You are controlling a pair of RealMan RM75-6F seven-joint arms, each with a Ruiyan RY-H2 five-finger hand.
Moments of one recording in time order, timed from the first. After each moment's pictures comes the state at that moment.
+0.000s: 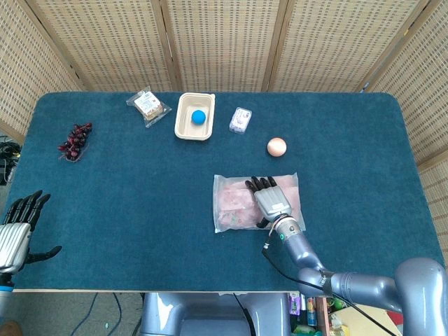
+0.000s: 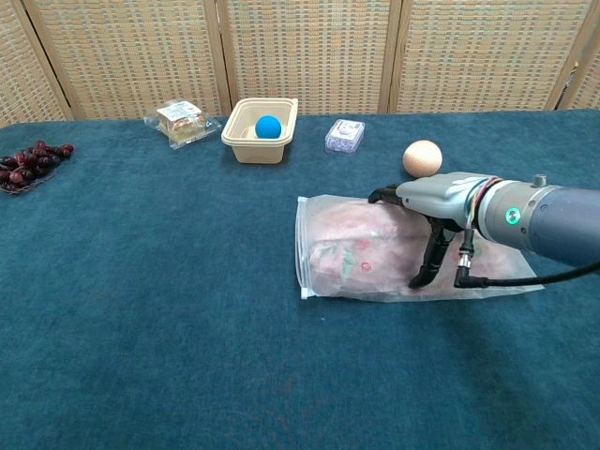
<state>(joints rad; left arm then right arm) -0.11 -1.08 -0.03 -1.73 1.44 1.39 0.03 0.91 -1.63 0.15 -1.47 -0.63 0.92 -0.71</state>
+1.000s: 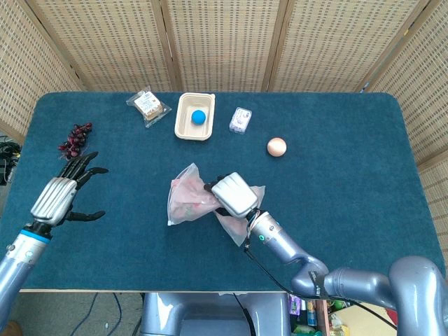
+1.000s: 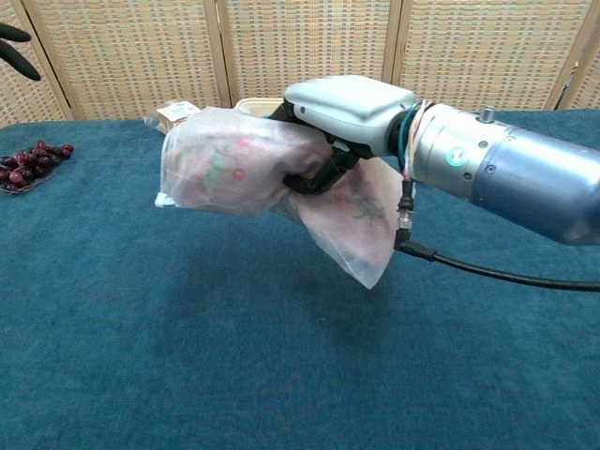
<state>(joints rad) -0.42 -1.07 -0.17 -1.68 1.49 1.12 -0.28 0.94 -1.67 0.23 -1.42 -1.30 1.01 -0.33</state>
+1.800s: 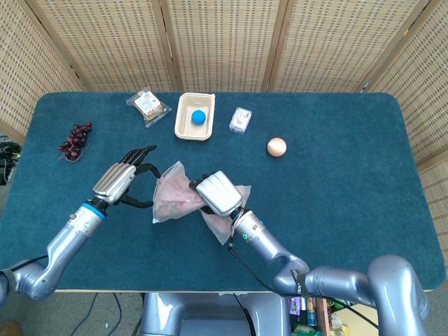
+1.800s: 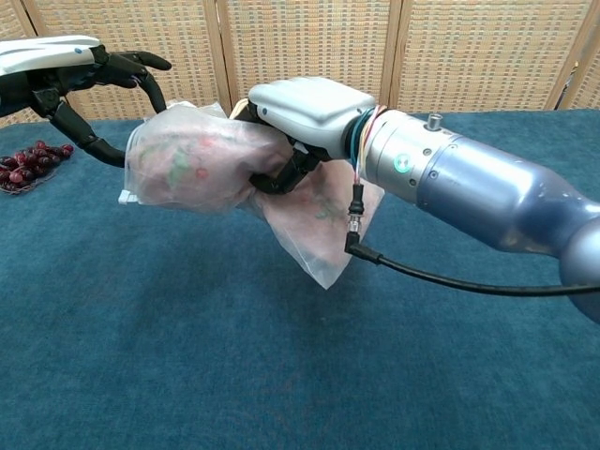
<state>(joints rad) -0.66 -1.24 -0.23 -1.64 1.31 0.90 -0.19 0.98 -1.78 0.27 -1.34 -1.27 1.01 -0.37</state>
